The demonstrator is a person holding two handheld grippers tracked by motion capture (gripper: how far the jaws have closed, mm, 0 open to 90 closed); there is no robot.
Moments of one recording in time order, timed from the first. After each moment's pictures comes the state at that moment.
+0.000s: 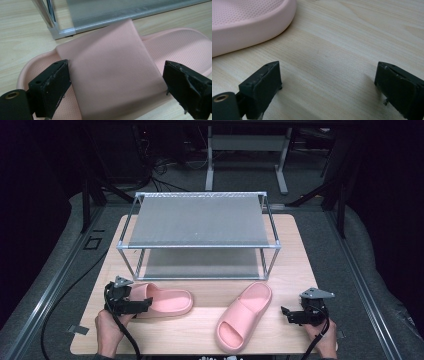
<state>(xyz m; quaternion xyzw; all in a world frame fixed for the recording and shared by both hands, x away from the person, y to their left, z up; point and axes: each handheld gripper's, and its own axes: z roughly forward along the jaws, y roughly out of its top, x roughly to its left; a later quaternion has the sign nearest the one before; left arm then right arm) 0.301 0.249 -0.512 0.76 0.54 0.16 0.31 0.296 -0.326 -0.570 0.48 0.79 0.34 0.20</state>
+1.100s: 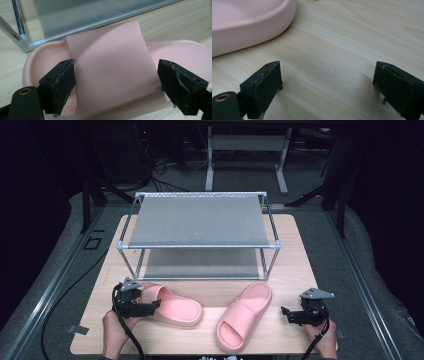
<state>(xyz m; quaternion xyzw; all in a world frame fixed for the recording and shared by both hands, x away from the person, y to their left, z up) 0.297 0.229 -0.512 0.79 0.49 0.15 0.34 0.296 -0.326 -0.570 0.47 0.79 0.34 0.20</state>
